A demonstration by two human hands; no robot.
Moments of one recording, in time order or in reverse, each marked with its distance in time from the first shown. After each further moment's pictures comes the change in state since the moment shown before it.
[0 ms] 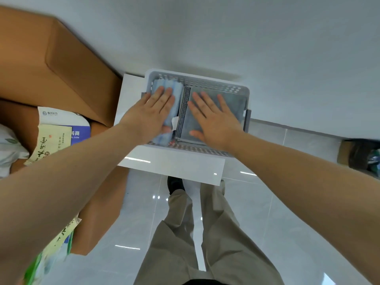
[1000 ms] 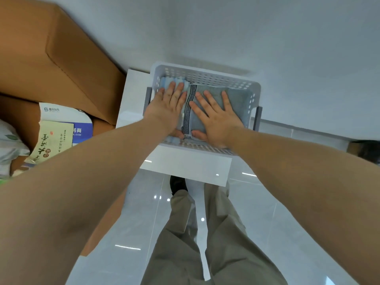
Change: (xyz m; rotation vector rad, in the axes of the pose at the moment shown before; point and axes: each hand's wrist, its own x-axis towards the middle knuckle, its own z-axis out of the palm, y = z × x) left_hand 0.043 0.025 0.003 0.129 -0.293 -0.161; right_hand 0.025 -0.004 0.040 -0.084 -0.043 -0.005
